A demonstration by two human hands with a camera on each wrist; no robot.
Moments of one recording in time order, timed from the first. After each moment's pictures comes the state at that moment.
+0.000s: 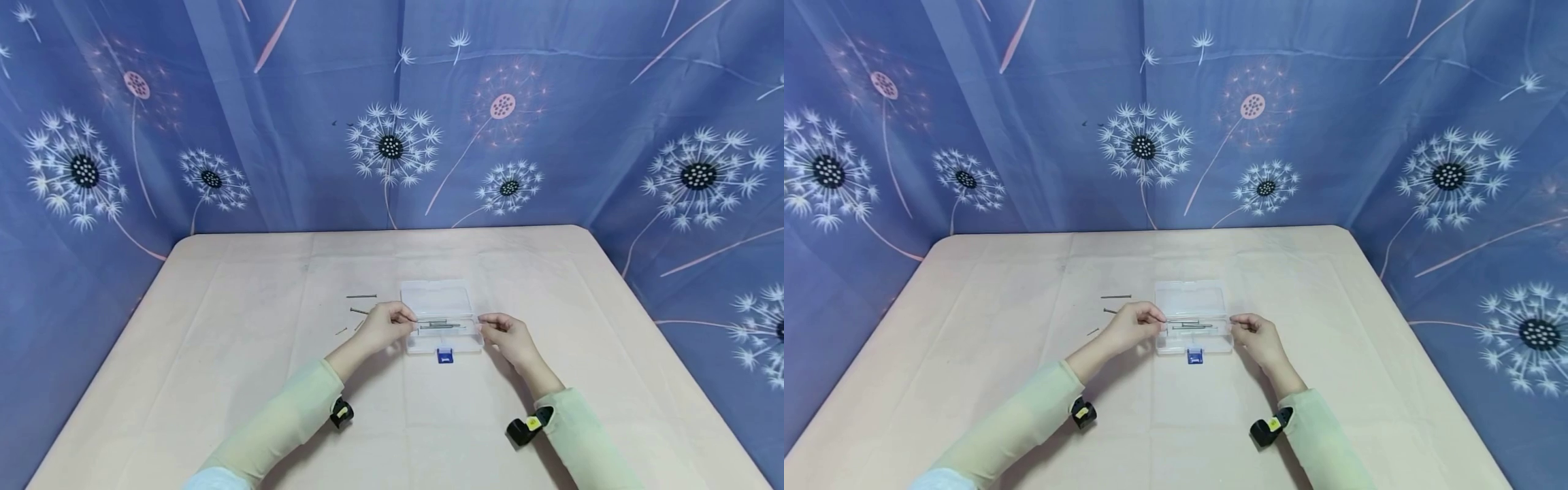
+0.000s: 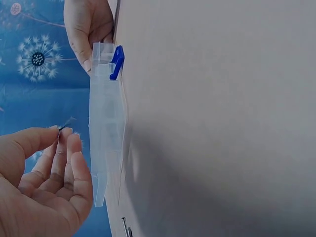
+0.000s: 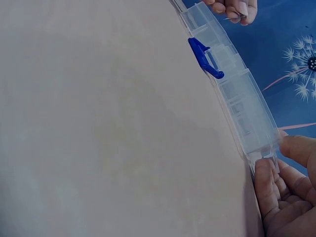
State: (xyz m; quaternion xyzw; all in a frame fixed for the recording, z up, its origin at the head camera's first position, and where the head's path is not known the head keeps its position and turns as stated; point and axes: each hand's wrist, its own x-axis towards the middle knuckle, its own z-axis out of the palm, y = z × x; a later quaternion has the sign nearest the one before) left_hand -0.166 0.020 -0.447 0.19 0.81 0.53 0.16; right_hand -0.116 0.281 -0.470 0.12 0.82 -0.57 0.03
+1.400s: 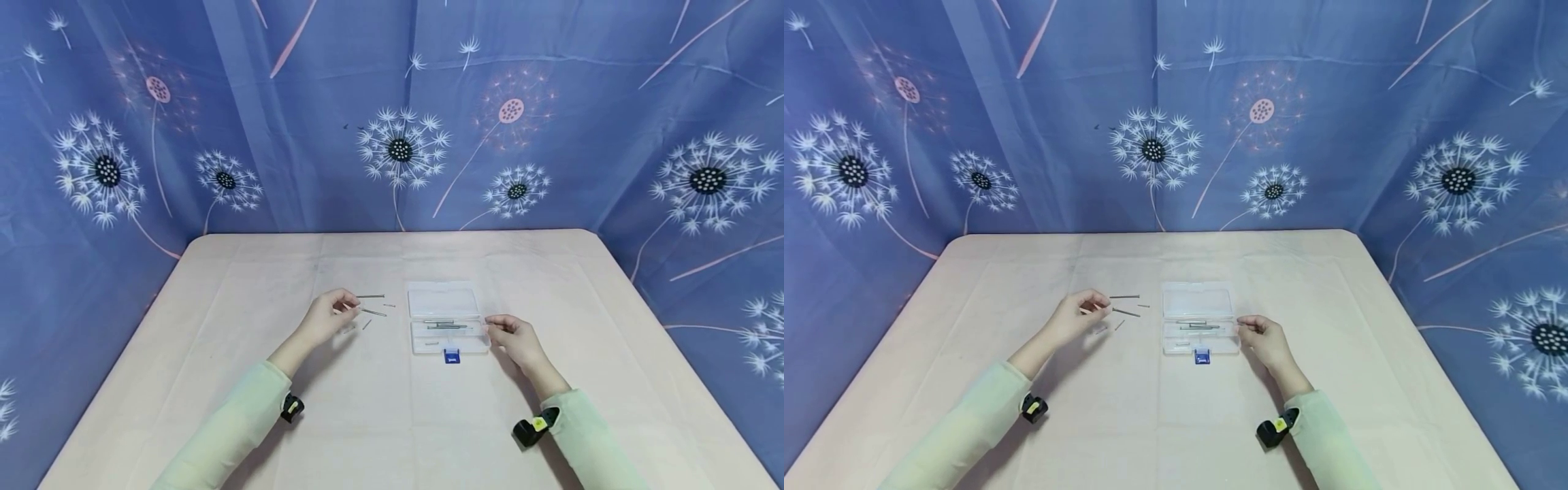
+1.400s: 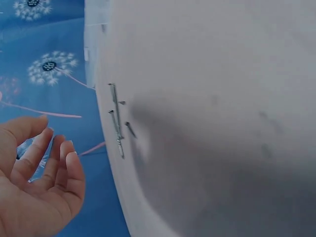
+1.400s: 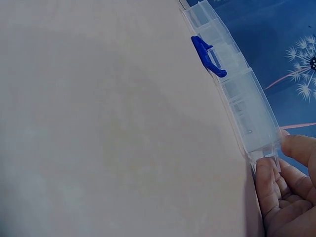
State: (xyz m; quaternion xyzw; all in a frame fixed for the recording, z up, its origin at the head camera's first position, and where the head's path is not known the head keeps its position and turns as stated) left_hand -0.180 -0.080 -0.436 0.18 0.85 0.50 0.03; right_hand -0.116 0.279 -0.470 0.12 0.82 -0.56 0.03
